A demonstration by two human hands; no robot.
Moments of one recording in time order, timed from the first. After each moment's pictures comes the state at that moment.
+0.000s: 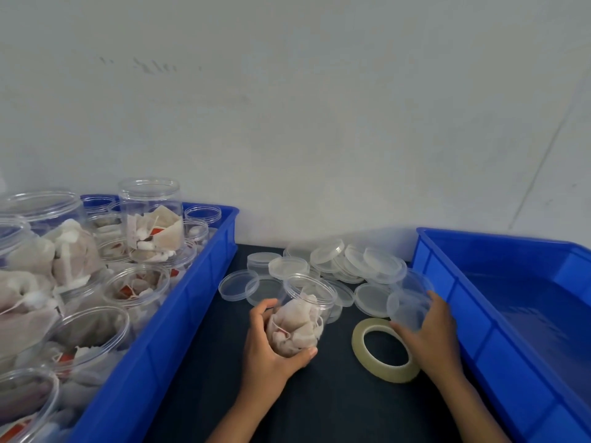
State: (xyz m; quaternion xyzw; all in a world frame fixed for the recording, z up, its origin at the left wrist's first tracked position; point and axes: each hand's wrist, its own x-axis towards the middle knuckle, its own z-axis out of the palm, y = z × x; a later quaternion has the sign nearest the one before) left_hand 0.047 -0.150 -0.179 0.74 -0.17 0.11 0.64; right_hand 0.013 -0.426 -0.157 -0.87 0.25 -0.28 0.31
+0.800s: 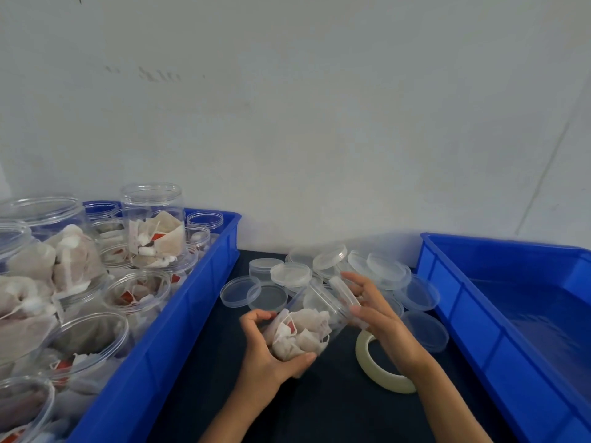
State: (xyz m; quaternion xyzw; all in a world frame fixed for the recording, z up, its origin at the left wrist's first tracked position) left_hand 0.059 -0.141 -0.178 0.72 -0.19 0.06 0.66; right_hand 0.016 -0.348 -0.099 -0.77 -0.09 -0.06 0.63
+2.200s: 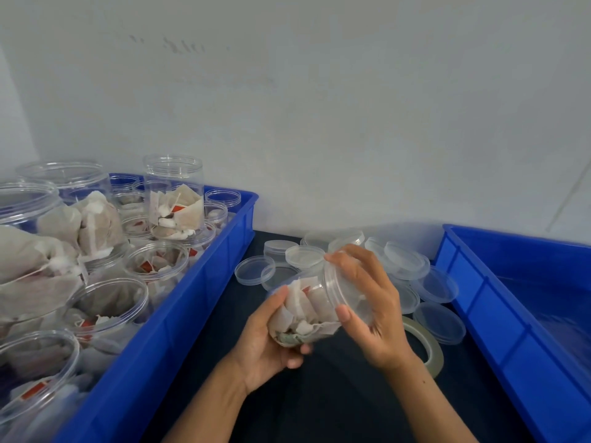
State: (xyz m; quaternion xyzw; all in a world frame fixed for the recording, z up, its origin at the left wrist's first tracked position) left_hand 0.051 -0.120 -0.141 0.44 -0.17 -0.34 0.81; right_hand 0.020 -0.295 -0.092 -0.78 -0.30 -0.37 0.41
